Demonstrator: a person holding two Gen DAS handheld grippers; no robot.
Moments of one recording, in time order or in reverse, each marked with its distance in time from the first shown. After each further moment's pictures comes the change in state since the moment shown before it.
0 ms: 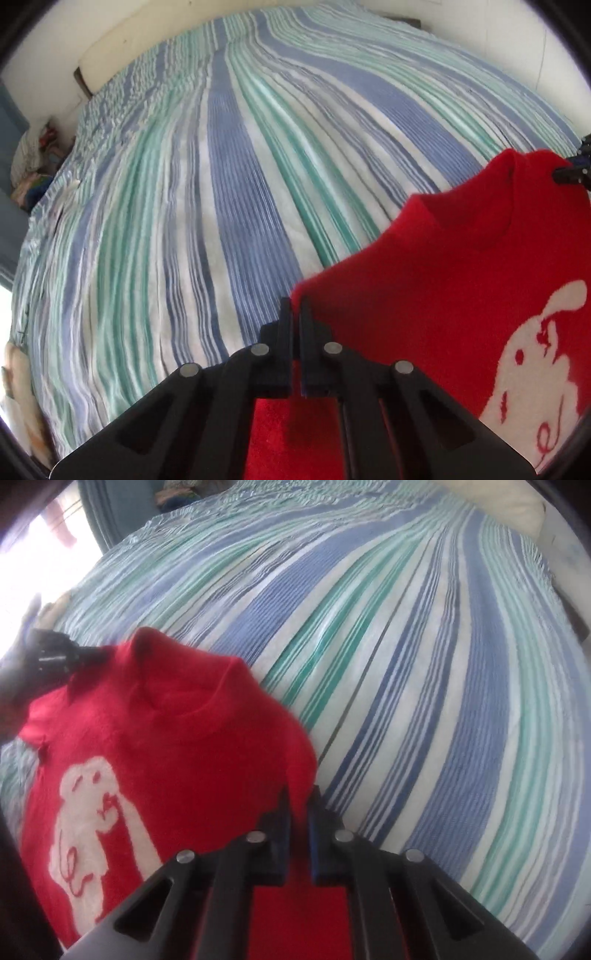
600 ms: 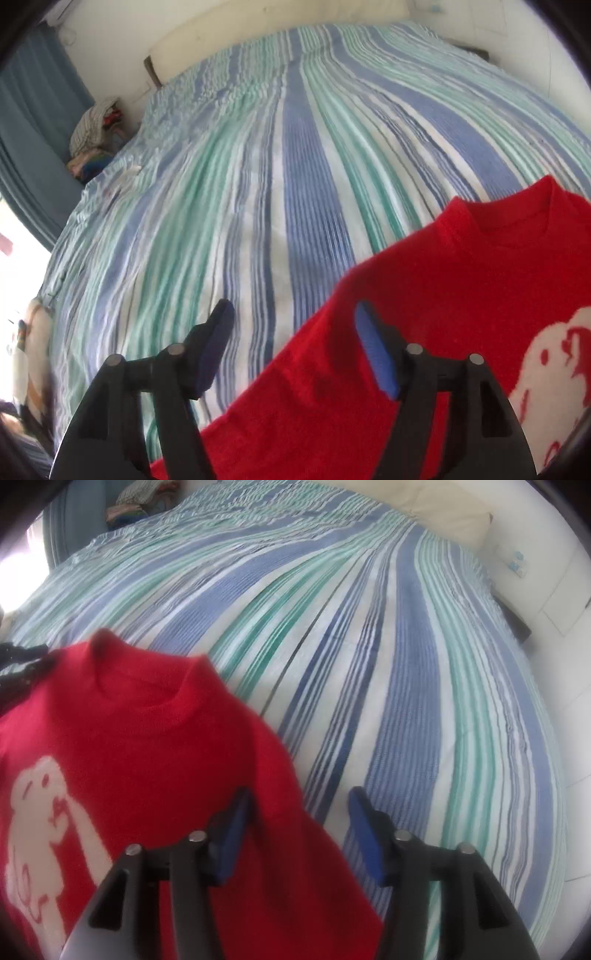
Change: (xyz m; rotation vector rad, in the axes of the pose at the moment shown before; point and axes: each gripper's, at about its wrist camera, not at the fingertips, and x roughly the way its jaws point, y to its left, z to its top) left arm -0.014 0.023 -0.010 -0.183 -0.061 0.179; right arm 0.008 -0.041 0.011 0.117 -0.086 -0.206
